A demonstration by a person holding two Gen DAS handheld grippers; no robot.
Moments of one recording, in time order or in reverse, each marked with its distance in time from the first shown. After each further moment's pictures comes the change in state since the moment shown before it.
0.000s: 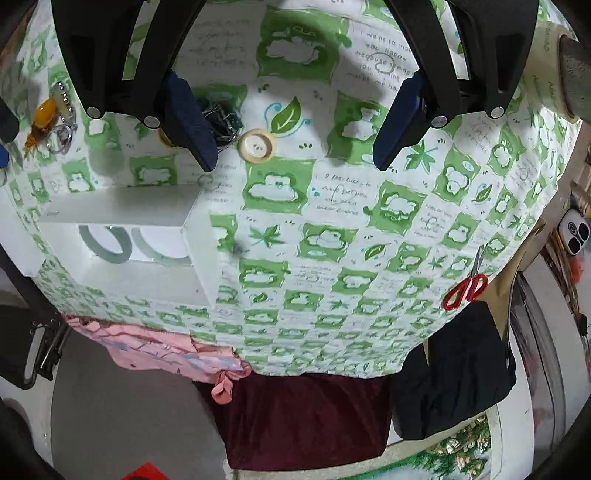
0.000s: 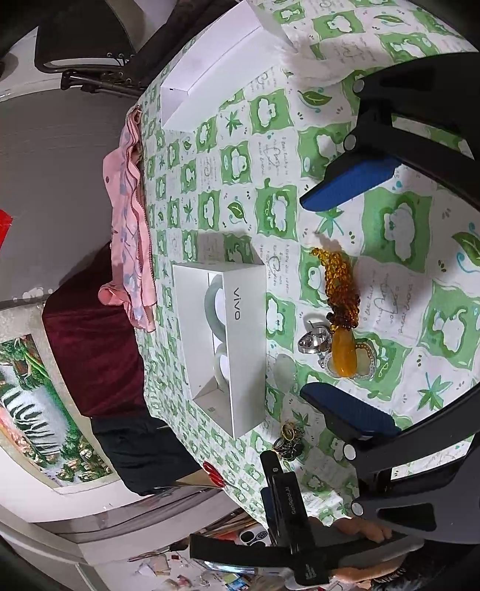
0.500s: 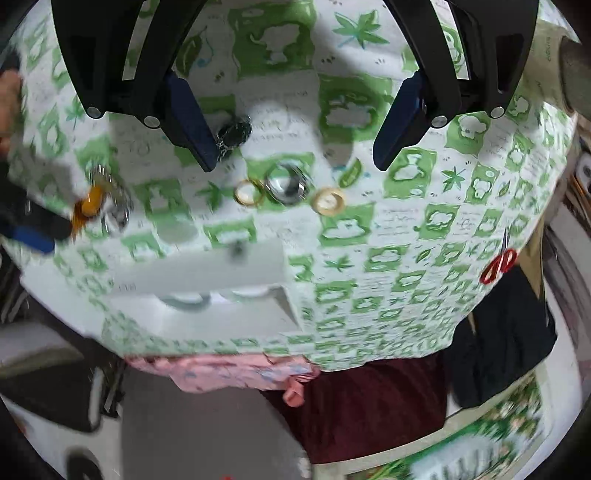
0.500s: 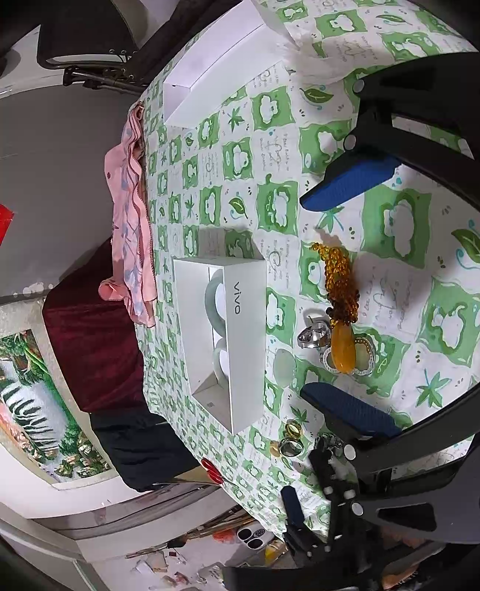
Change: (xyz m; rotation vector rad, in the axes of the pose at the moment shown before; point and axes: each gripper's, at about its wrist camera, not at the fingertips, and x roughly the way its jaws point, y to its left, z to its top) left arm -0.033 -0.024 -0.036 0.153 -0.029 -0.127; right arm -0.002 0.002 0.000 -0.011 -0.004 0.013
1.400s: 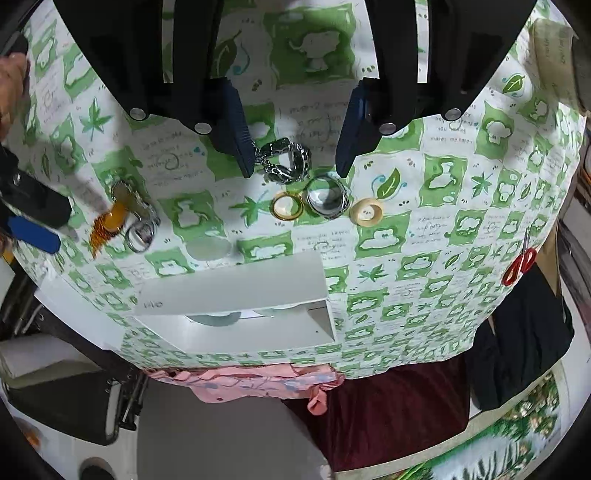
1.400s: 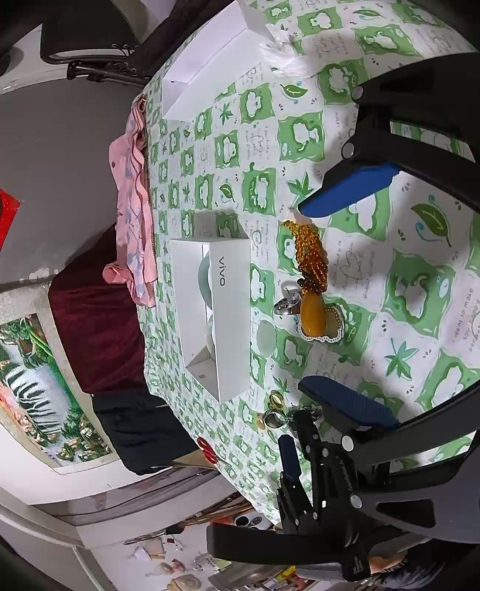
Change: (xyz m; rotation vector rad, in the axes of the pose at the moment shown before) left arm 0.008 -0.026 -0.004 0.059 0.038 -0.053; right arm -0.022 0.014 -0.018 -0.016 -0.018 0.050
